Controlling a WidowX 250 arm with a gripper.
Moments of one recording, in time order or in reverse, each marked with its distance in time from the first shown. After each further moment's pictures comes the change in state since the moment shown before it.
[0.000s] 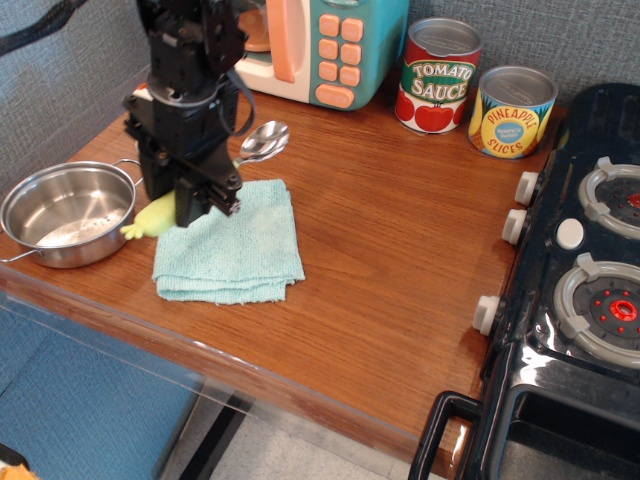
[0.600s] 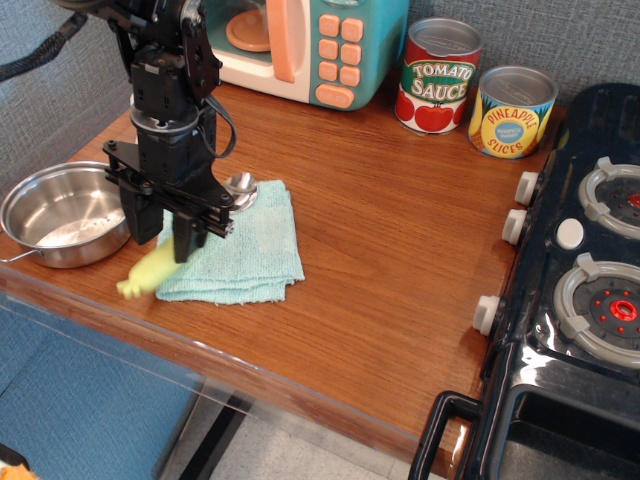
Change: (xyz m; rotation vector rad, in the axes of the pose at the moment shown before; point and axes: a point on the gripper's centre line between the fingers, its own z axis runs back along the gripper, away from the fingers) arm -0.016 -0.007 -0.021 -0.130 0.102 0.148
